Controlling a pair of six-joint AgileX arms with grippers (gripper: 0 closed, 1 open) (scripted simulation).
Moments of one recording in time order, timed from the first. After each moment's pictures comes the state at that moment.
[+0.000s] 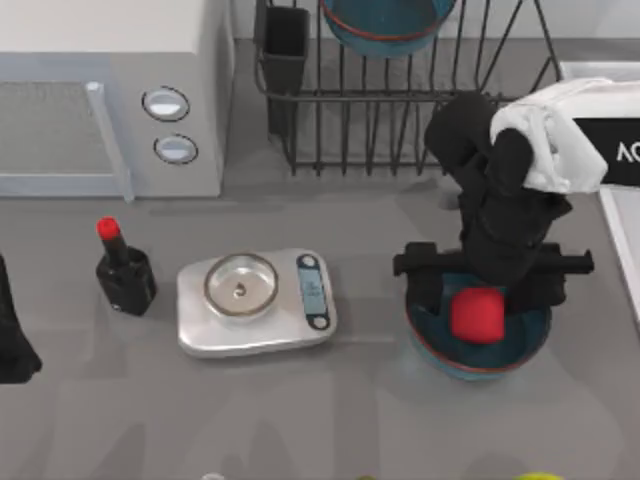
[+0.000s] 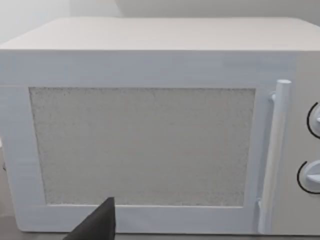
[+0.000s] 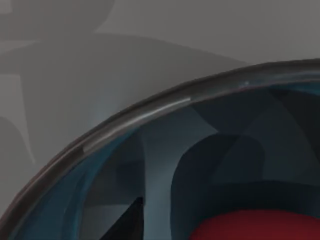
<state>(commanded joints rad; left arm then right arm) 0.00 0.00 0.00 0.00 0.00 0.00 0.51 2.09 1.29 -0.76 0.00 0.52</state>
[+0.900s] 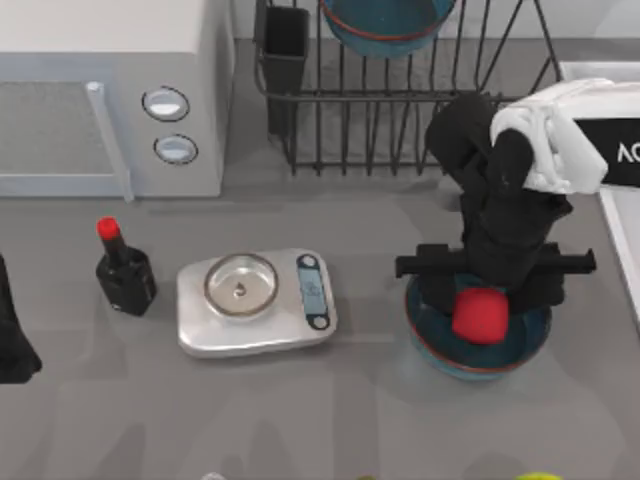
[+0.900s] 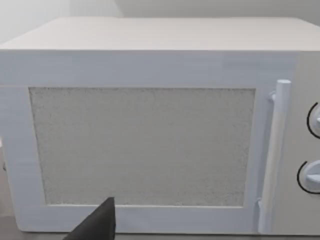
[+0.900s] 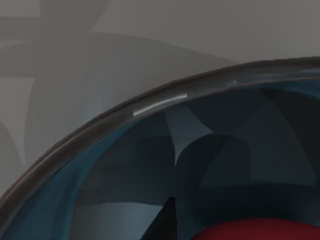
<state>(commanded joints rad) 0.00 0.00 0.00 0.00 0.00 0.00 0.51 2.09 1.29 -0.76 0.00 0.52</state>
